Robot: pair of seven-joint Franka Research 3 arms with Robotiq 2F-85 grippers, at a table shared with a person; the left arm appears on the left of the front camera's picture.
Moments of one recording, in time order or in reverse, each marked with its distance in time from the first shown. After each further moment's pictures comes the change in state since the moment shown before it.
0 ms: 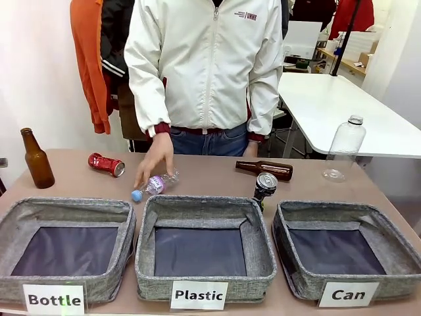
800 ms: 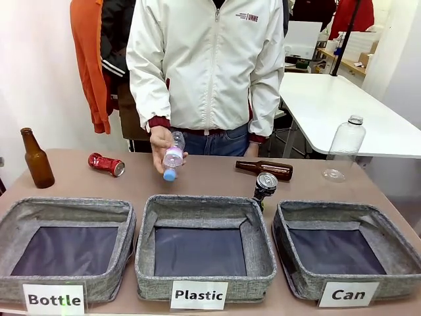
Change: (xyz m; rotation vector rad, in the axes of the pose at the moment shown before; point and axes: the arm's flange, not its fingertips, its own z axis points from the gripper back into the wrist) left arm -0.002 -0.003 0.003 -0.012 0.008 -0.004; right arm 0.006 0.025 -0.035 -0.126 0.125 0.157
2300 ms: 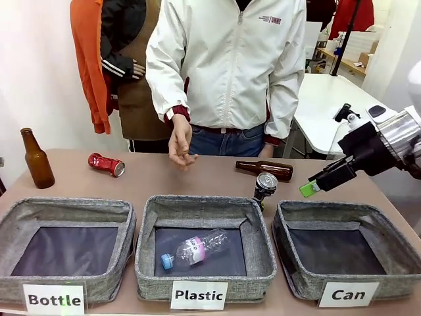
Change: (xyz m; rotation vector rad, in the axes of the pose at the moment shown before) left arm 0.000 0.000 0.000 0.003 -0.001 0.000; right arm 0.025 0.074 -0.221 -0.315 0.347 0.757
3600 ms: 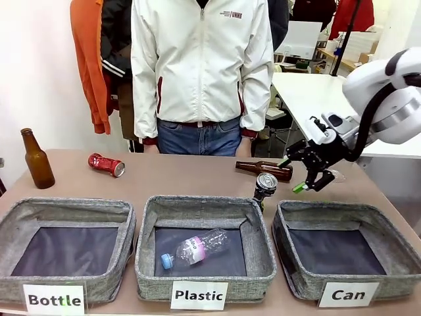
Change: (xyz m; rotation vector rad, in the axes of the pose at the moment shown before) left arm 0.000 0.001 0.000 0.001 0.000 0.002; right arm 0.047 -0.173 -0.085 0.242 -0.054 0.953
